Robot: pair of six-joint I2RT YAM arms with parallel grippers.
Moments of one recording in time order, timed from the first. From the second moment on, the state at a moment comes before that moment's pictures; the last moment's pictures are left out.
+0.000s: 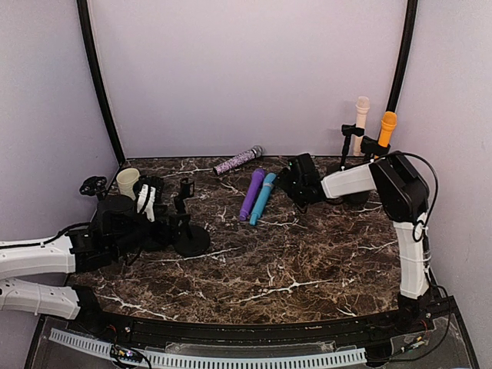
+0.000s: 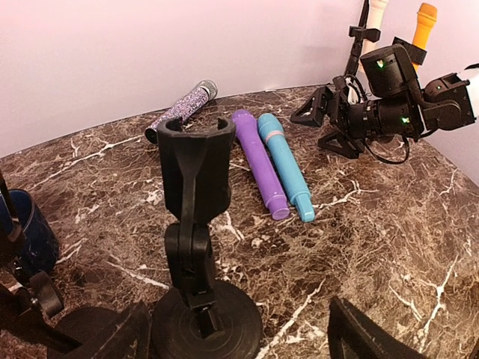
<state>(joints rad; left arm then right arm) -0.80 0.95 0.45 0.16 -0.26 -0.21 0.56 2.19 1.43 0.09 0.20 1.03</state>
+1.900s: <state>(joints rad) -0.62 1.05 0.63 0.11 -0.03 -0.23 0.04 1.45 0.68 0.46 -0.03 0.50</state>
